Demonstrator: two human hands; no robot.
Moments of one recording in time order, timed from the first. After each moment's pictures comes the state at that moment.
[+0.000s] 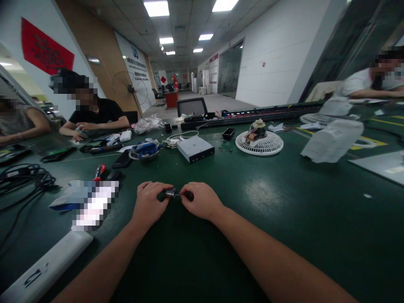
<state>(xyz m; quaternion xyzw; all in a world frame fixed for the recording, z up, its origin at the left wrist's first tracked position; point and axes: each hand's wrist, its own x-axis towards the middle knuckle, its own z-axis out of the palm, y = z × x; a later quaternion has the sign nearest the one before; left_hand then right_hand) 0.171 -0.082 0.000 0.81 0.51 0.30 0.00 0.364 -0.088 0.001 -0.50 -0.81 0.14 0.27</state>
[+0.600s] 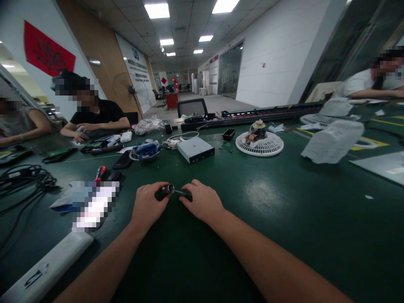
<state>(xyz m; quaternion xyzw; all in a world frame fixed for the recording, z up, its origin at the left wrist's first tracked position) 0.169 -0.079 -0.002 0.77 0.56 0.30 0.01 0.362 -0.091 0.000 -0.57 -0.79 0.10 0.22</state>
